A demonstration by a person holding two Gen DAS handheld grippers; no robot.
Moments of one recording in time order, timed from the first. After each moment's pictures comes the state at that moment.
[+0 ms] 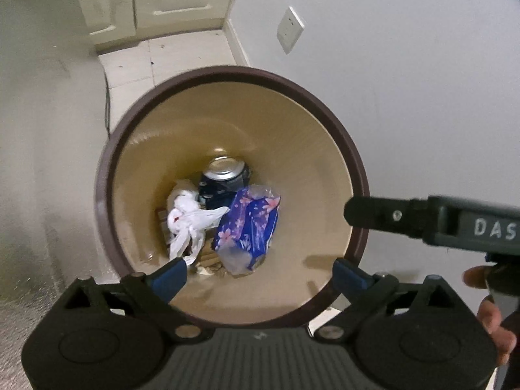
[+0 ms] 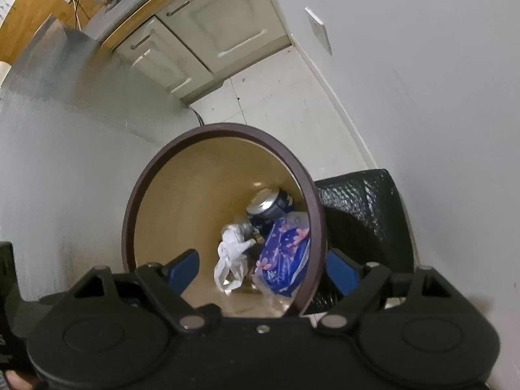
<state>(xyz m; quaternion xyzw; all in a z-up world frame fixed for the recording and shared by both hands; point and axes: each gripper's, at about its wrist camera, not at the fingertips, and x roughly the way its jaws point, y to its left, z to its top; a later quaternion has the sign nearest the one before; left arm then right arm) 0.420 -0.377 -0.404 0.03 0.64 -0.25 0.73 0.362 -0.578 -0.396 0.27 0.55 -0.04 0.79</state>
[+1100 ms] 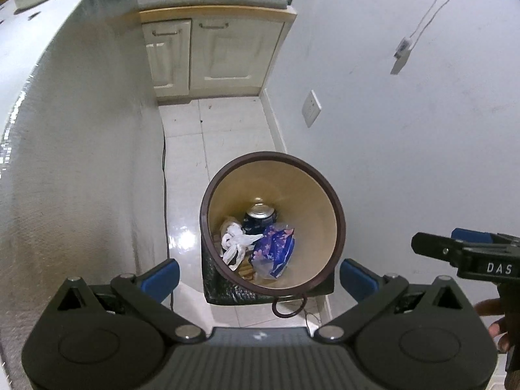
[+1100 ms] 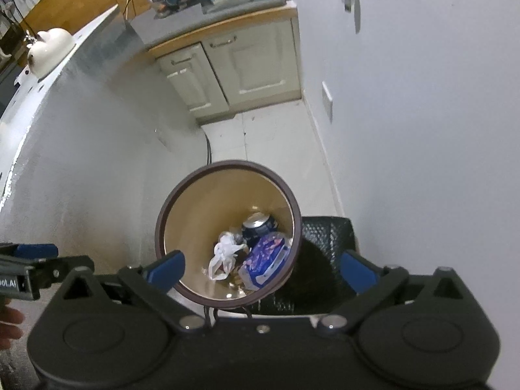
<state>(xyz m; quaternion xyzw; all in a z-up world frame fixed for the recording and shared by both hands) 0.366 -0.299 -0.235 0.00 0.56 -0.20 0.80 0.301 -0.560 -0.251 0.14 0.51 -0.04 0.85</state>
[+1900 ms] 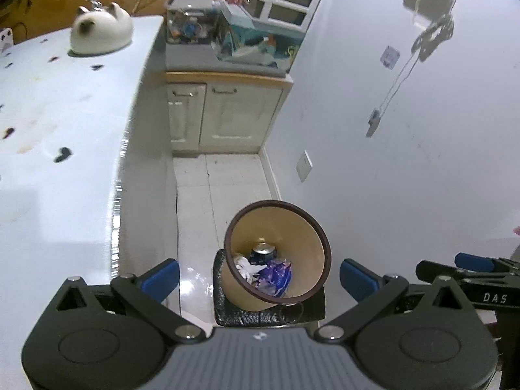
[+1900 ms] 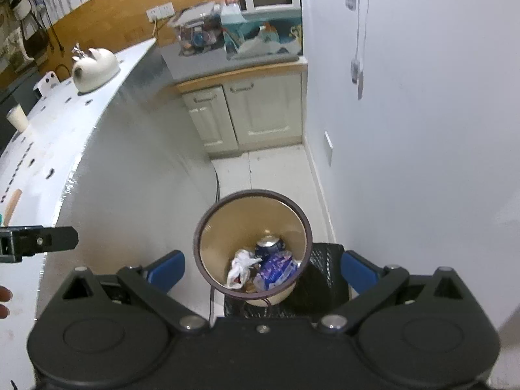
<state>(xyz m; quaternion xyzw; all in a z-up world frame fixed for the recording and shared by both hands) 0.287 -0.207 -0.134 -0.03 0.47 -0.21 0.86 0.216 -0.488 -0.150 0.10 0.44 -0.05 0.89</state>
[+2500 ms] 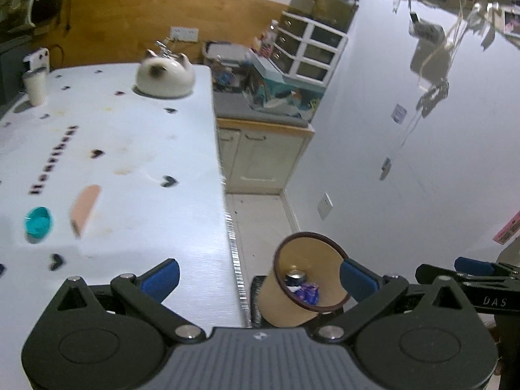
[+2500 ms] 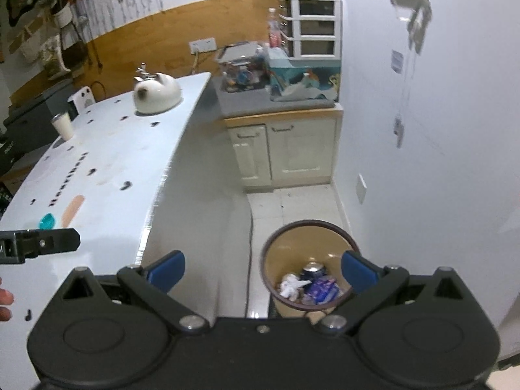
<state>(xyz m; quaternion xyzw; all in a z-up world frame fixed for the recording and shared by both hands) 0.232 -0.064 -0.071 -0.05 0.39 -0.18 0.90 0.171 -0.353 -0.082 0.07 0.37 -0.03 0.92</state>
